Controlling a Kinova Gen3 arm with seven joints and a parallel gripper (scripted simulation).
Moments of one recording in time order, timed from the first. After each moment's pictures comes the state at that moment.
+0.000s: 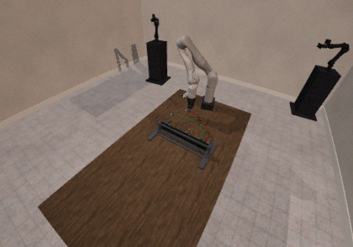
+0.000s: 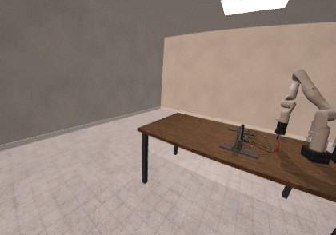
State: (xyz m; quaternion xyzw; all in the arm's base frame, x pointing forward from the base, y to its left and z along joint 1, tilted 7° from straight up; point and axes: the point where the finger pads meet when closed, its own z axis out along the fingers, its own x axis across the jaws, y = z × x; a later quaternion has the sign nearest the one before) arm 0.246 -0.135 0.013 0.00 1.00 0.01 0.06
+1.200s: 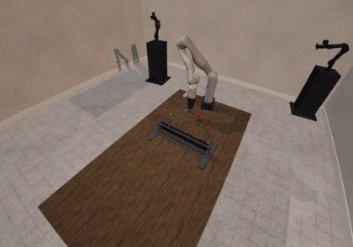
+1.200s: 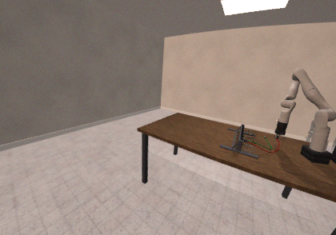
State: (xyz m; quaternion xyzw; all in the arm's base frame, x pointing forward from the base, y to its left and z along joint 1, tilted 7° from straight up) arm 0.247 -0.135 0.013 0.00 1.00 0.01 0.06
